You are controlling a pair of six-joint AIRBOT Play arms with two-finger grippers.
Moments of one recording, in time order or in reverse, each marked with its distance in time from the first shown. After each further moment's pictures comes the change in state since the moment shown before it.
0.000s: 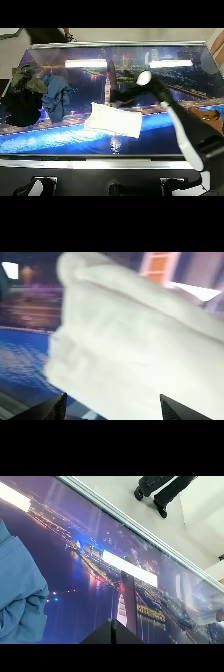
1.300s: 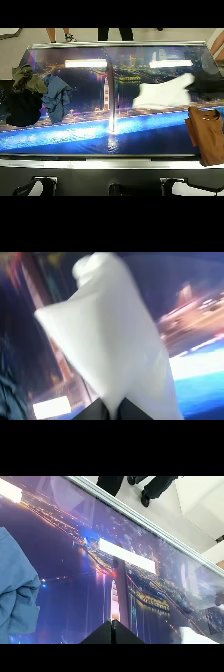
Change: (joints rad) left arm -0.050 0.003 0.000 0.010 -0.018 0.015; right arm -0.818 0.230 -0.037 0.137 0.158 -0.100
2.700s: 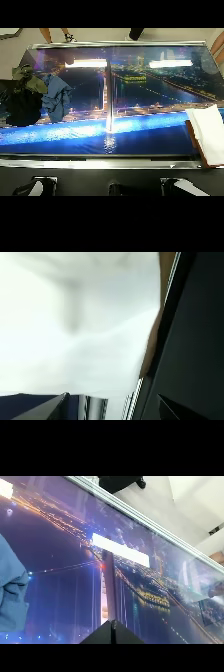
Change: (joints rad) left arm -0.043 0.002 0.002 -0.008 0.001 0.000; right arm -0.634 0.174 -0.440 -0.603 0.073 0.192
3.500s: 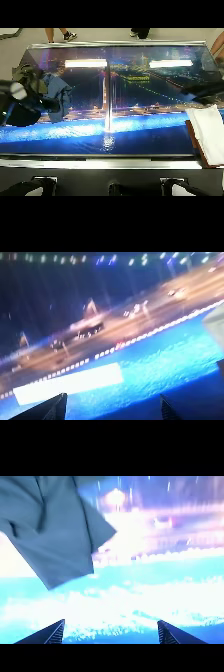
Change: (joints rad) left arm -0.520 -0.490 0.194 0.915 -0.374 -0.332; right arm 0.938 -0.071 0.308 0.092 -0.174 -0.130
